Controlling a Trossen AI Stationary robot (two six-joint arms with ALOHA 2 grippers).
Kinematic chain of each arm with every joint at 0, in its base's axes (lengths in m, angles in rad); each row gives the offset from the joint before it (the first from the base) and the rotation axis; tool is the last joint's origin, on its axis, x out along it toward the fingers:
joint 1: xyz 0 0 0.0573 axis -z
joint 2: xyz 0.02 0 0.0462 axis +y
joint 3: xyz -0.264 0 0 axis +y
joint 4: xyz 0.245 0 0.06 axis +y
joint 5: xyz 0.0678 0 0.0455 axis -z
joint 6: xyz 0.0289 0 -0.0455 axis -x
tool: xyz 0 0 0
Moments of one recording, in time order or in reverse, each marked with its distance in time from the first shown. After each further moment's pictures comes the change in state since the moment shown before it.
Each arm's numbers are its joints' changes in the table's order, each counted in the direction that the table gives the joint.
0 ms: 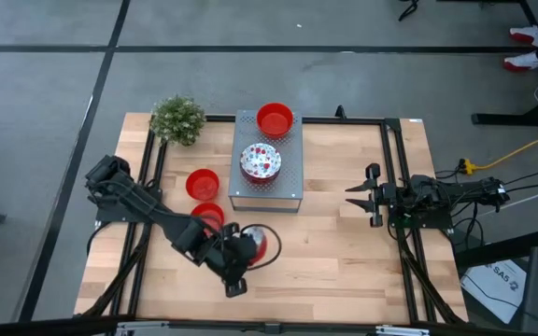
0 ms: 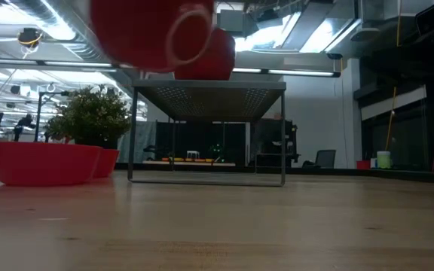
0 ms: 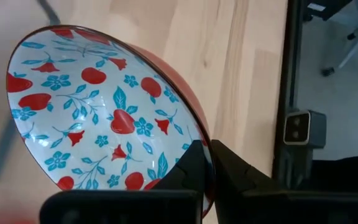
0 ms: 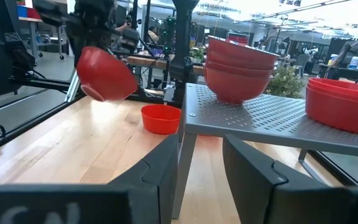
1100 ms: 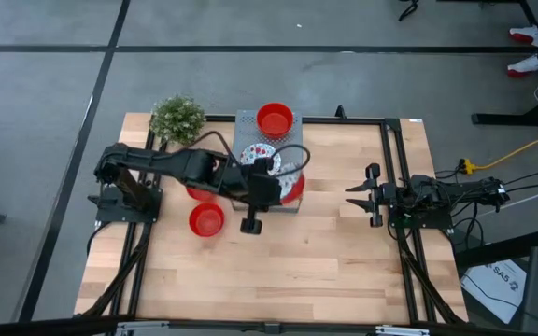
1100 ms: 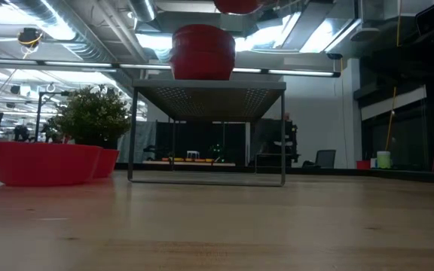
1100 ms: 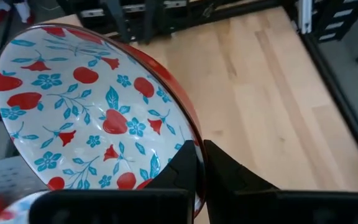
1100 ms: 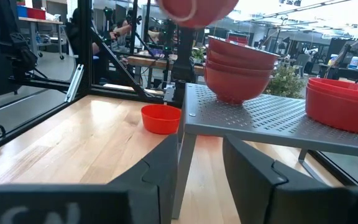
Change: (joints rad) left arm -0.374 0.000 -0.402 0.159 0.106 -0.829; right arm 0.000 0.000 0.000 0.000 0.000 0.000
